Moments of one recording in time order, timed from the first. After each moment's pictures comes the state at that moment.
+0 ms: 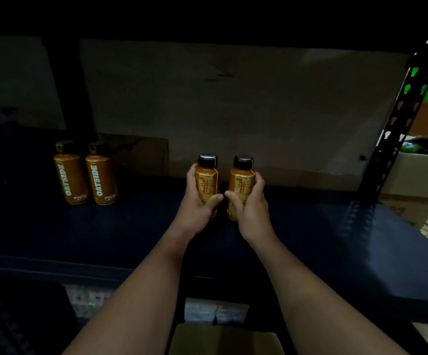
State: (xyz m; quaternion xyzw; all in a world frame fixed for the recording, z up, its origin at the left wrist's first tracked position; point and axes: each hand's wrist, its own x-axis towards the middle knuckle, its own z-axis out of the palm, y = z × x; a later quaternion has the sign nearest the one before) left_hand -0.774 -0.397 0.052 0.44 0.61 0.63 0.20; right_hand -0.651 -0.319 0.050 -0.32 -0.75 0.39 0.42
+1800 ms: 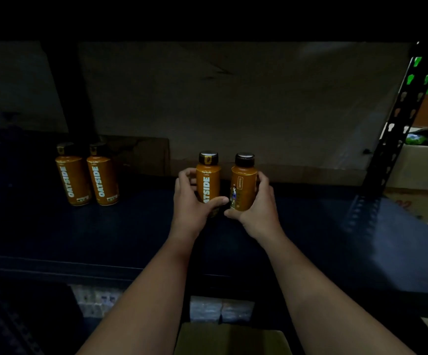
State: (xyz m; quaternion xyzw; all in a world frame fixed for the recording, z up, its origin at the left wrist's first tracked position) left_hand -0.780 -0.390 0.043 0.41 0.66 0.63 0.05; right_hand -0.641 -0.312 0.051 -0.37 -0.74 0.40 0.39
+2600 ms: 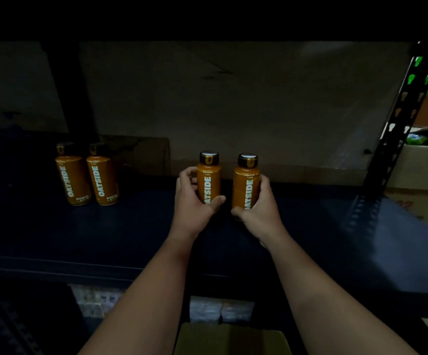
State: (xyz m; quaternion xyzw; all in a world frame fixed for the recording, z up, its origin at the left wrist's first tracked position) left_hand -0.783 -0.389 0.038 0.42 0.66 0.61 0.03; right_hand -0.644 -0.305 0.043 -0.36 -0.73 0.42 0.40
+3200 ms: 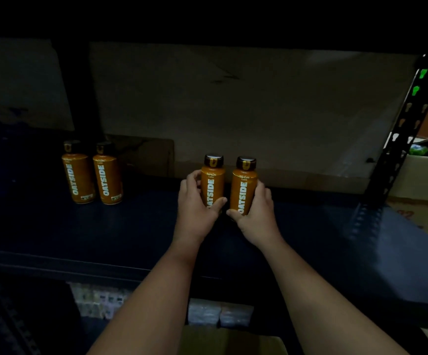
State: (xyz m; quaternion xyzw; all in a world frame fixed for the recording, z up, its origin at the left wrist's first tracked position) left_hand -0.777 -0.393 0.040 0.41 0.69 0.59 0.00; right_hand -0.653 -0.313 0.046 -0.38 -0.78 0.33 0.36
